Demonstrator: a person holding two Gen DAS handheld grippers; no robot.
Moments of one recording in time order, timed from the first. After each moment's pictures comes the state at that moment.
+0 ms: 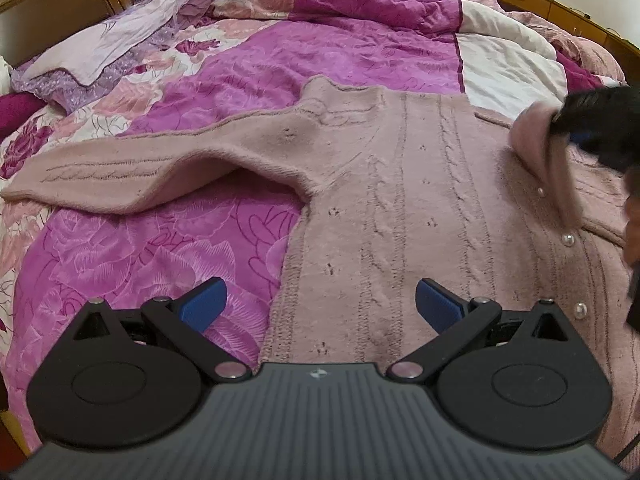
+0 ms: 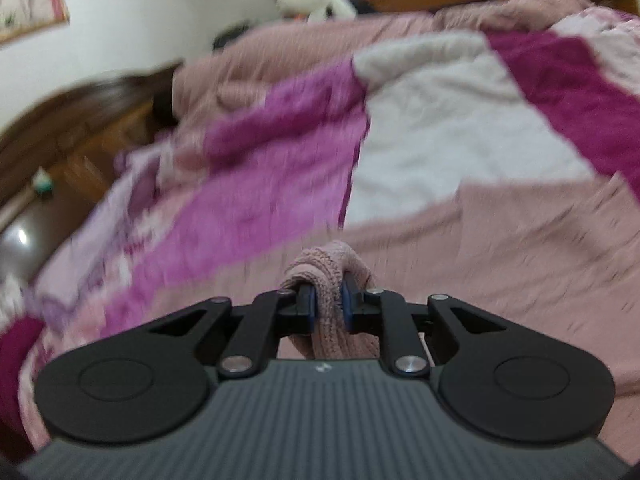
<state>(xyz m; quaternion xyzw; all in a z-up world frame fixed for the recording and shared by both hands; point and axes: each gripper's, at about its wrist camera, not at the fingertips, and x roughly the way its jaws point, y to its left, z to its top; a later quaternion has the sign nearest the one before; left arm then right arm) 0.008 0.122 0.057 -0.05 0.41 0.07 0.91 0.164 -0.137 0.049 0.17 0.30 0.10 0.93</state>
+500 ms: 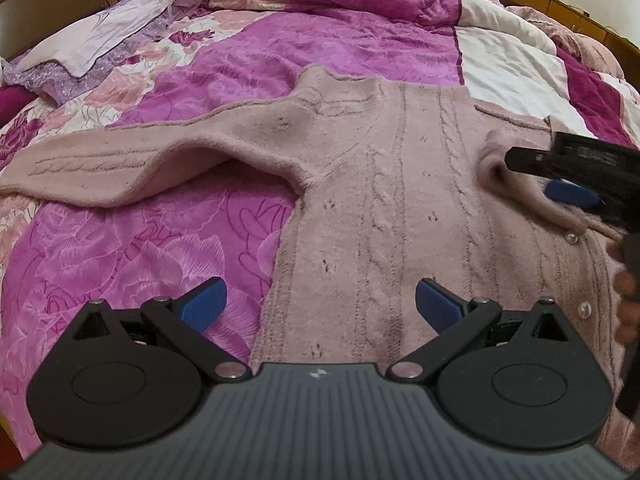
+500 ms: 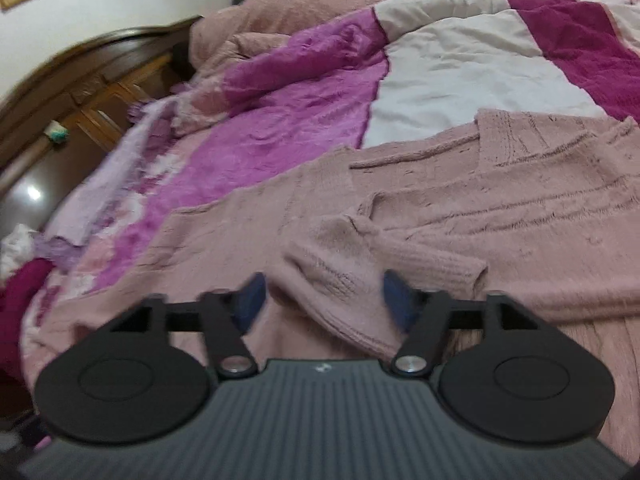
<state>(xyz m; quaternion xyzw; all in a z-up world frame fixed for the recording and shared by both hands) 0.018 0.121 0.049 -0.05 0.42 0.06 0.91 0.129 -0.128 0.028 0.17 0.33 0.14 0.92</state>
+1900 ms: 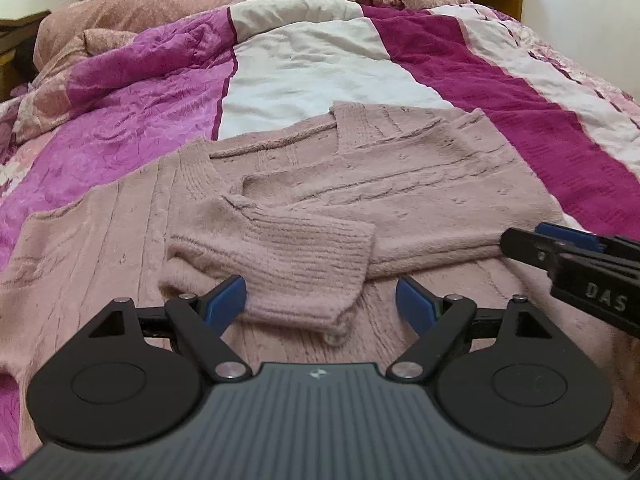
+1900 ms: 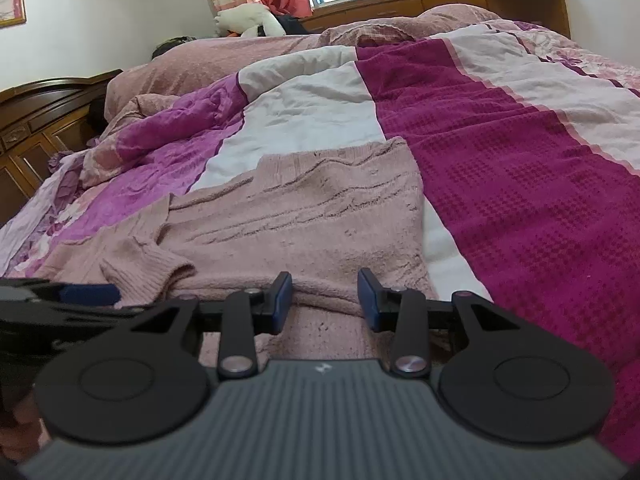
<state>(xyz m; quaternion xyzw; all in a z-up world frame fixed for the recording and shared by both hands) 0.109 -0.081 0.034 0.10 0.37 -0.14 0.91 0.067 -0.264 0.001 0.14 0.27 -0.01 0.95</state>
